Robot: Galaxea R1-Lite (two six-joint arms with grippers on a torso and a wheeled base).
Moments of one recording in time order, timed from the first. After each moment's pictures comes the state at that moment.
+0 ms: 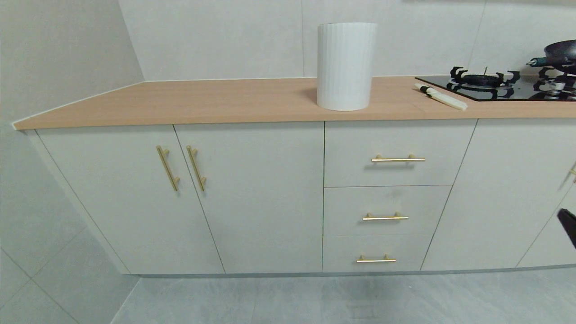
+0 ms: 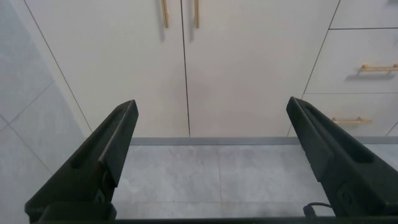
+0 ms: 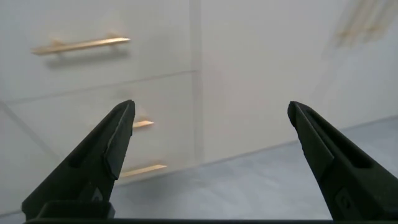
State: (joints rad) left arm 0.00 0.00 0.00 0.00 0.01 0.00; right arm 0.16 0.93 -0.20 -0.70 -0.50 -0.03
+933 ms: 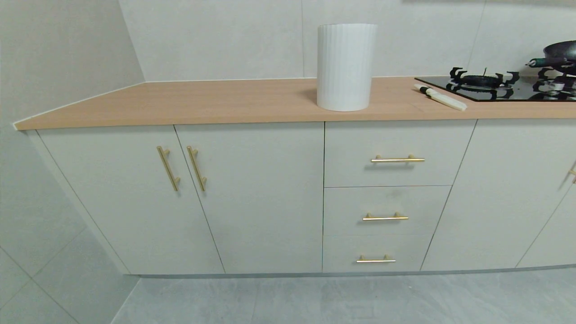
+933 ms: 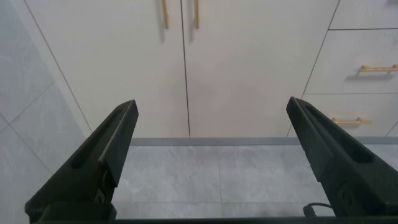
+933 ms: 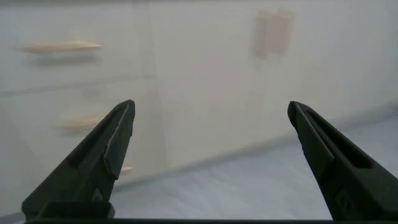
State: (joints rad) left arm 0.00 0.00 0.00 0.00 0.01 0.00; right arm 0.00 0.01 -0.09 -0.10 -0.22 -0.04
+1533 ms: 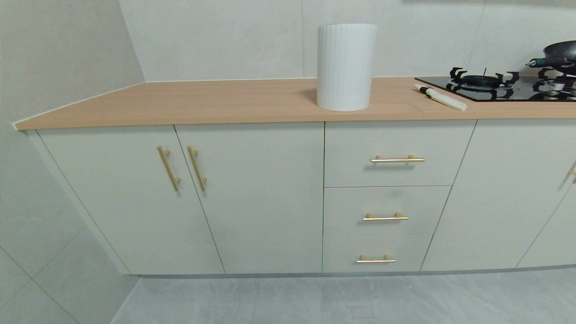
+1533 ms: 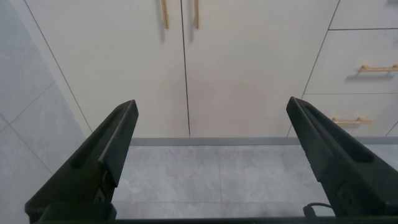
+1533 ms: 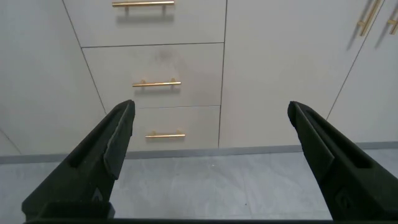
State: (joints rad) left arm 0.00 0.00 0.00 0.00 0.01 0.00; right arm 0.00 0.00 0.00 -0.04 -0.04 0.00
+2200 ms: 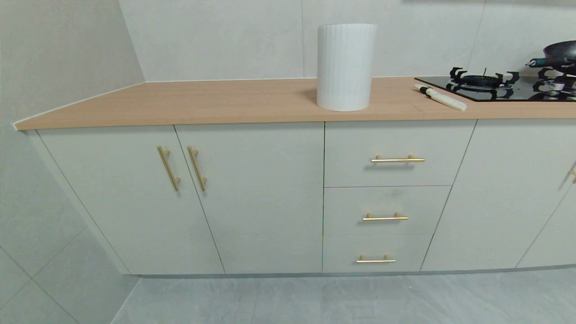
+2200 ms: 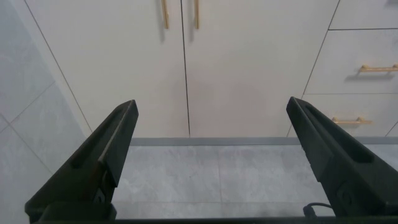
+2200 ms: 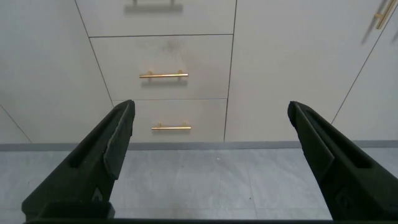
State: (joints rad) left arm 0.00 0.00 0.00 0.00 0.01 0.00; right arm 0.00 0.00 0.00 0.00 0.00 0.00
